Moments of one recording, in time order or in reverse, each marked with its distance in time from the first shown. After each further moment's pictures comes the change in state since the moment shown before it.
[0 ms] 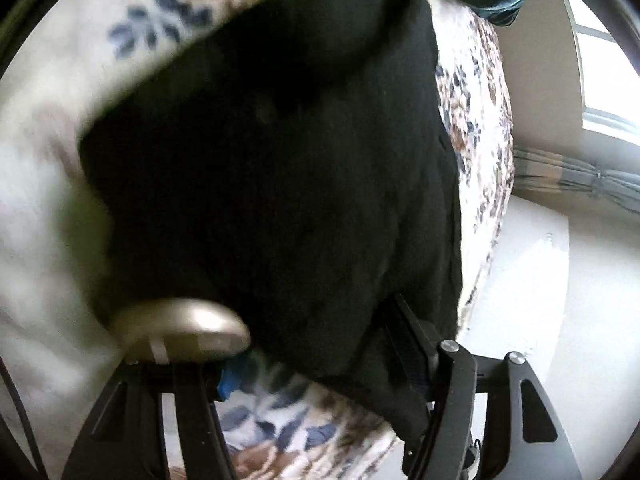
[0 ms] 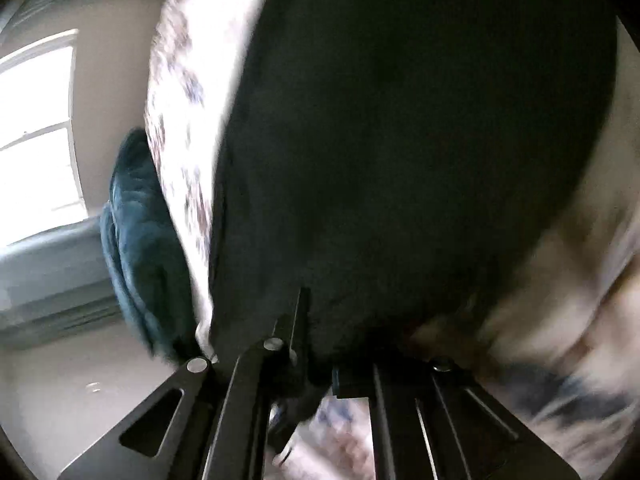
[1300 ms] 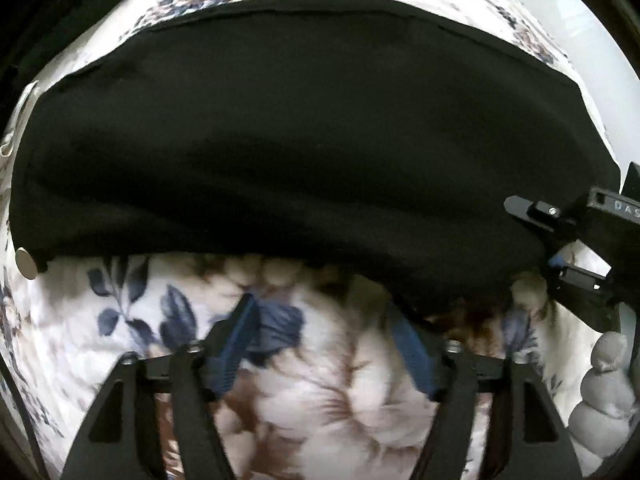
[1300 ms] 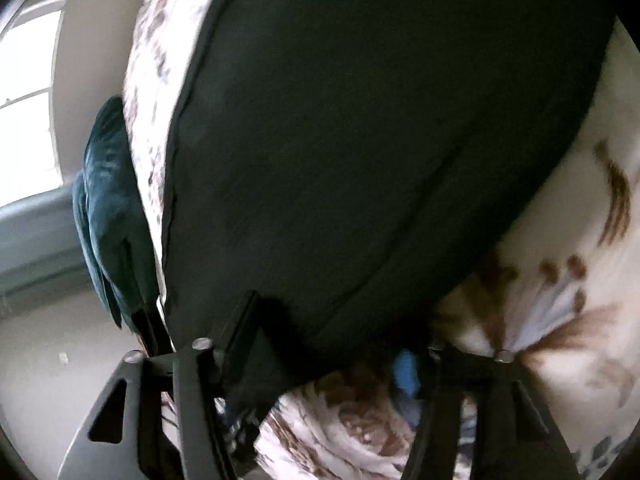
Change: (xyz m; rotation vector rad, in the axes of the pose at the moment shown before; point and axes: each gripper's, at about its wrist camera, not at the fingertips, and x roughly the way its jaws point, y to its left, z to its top) left arm 0.127 -0.123 -0.211 0.934 0.093 0.672; right arm 0.035 -0.023 0.002 -0.090 0.200 -0.092
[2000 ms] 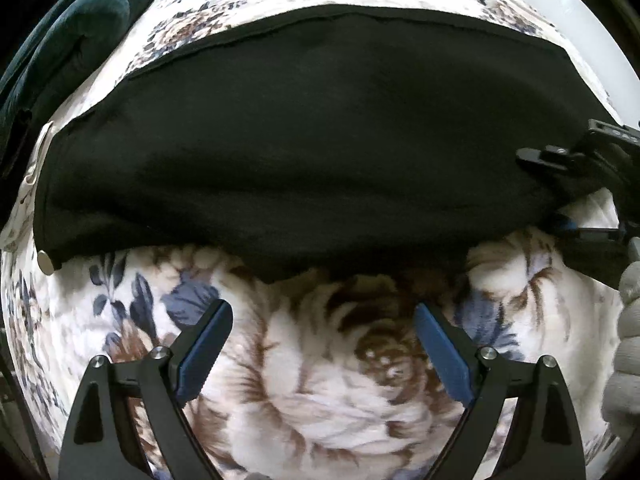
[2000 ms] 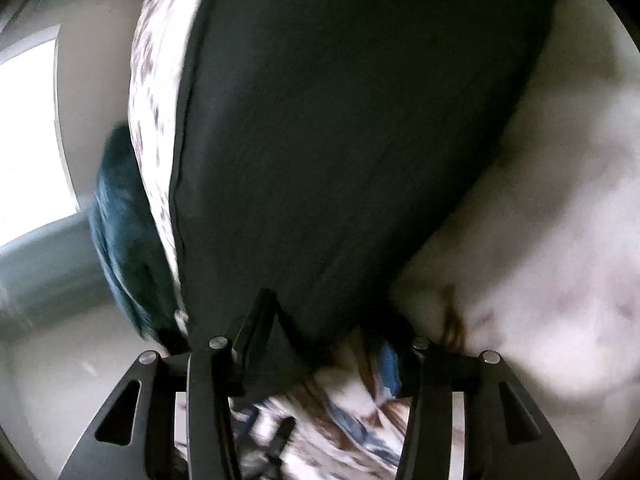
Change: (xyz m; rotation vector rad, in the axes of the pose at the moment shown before) left arm -0.002 -0.083 -0.025 0.065 -0.059 0.145; right arm -0.046 -0.063 0.067 0.109 0.038 0.116
